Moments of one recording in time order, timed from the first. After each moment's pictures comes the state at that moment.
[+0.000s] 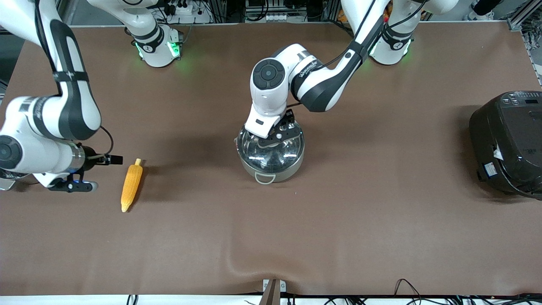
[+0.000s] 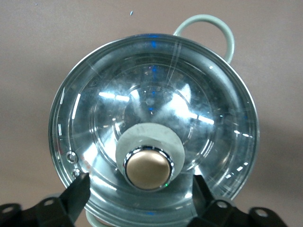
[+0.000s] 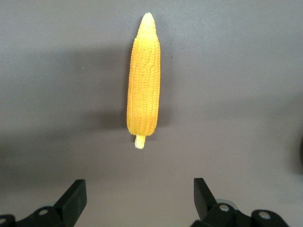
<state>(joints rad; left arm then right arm) -0.76 0.62 -0.08 -1.32 -0.01 1.91 -1.13 0.04 0.40 -0.08 -1.71 0.01 1.85 0.01</state>
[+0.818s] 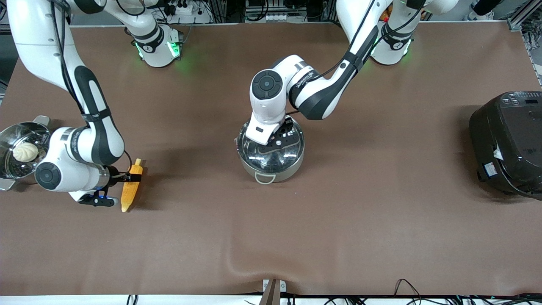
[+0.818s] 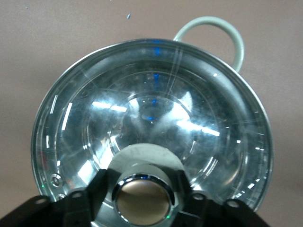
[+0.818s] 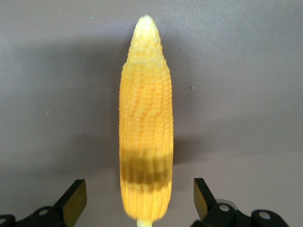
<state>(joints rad) -0.77 0.67 -0.08 -1.32 0.01 1.96 -1.13 0.03 0.62 -0.08 -1.71 0.08 2.10 0.01</state>
